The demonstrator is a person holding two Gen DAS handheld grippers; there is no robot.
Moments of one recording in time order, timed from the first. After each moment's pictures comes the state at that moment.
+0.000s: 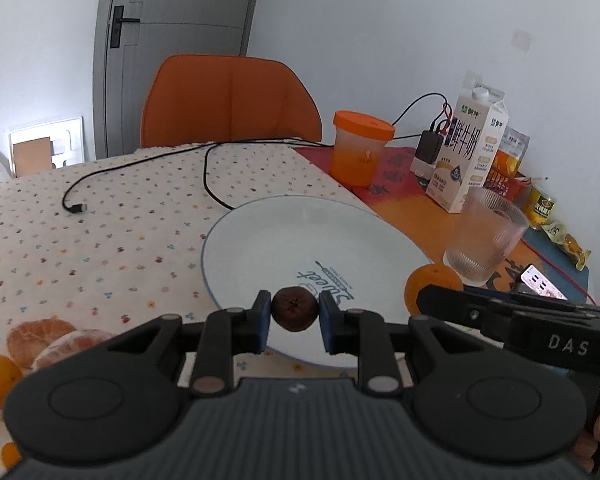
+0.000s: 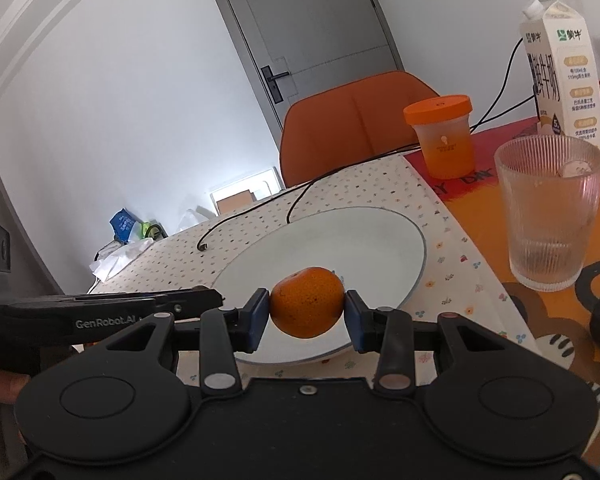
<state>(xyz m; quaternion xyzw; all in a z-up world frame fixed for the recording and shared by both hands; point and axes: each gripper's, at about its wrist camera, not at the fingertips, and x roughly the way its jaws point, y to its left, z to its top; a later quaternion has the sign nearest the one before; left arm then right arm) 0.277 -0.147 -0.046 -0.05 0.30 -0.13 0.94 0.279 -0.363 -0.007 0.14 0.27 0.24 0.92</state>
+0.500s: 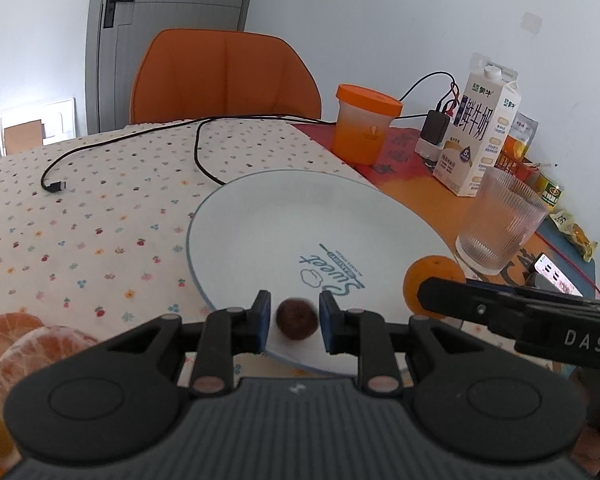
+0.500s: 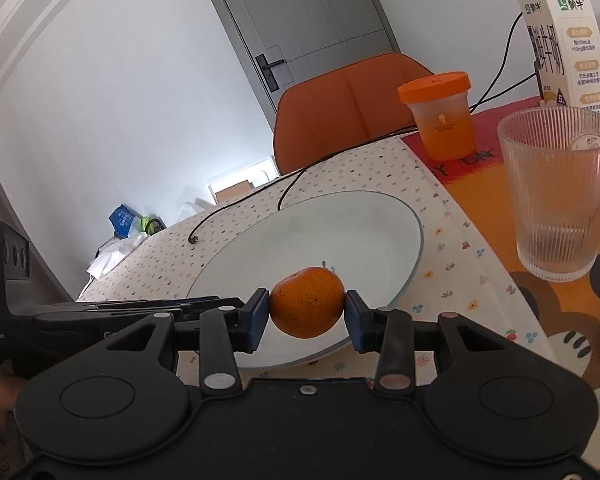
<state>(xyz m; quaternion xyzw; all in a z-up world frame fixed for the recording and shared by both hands) 0.300 -0.151 -0.068 -0.05 0.33 -0.14 0.93 0.298 -0.364 -0.022 0.15 0.29 0.24 0.92</state>
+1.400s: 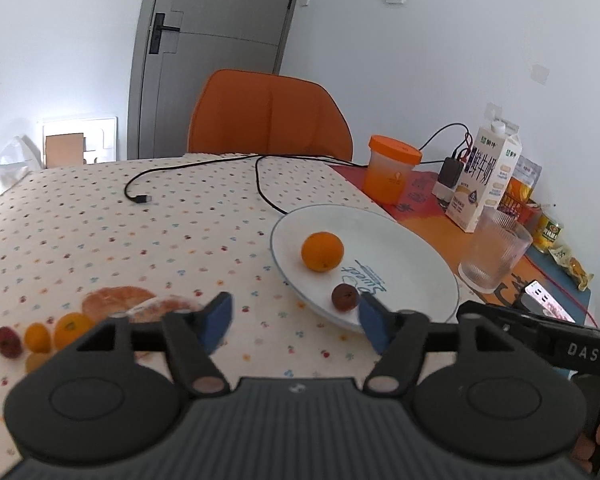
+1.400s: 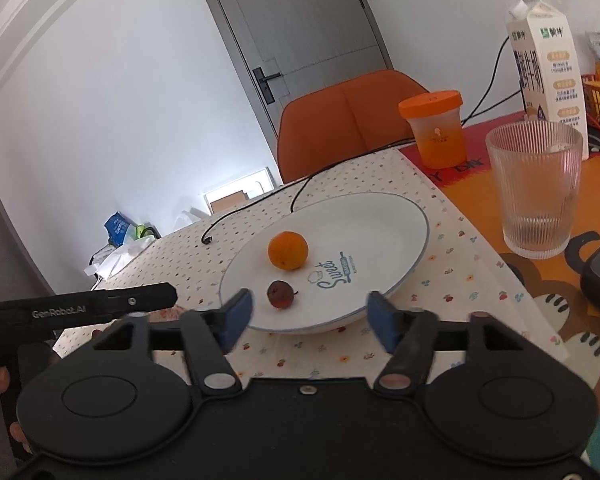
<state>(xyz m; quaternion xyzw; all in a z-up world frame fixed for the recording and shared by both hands) 0.223 -0.095 -0.032 -0.08 0.28 -0.09 0.95 0.247 -0.355 -0.003 0.14 0.27 0.22 0.93</state>
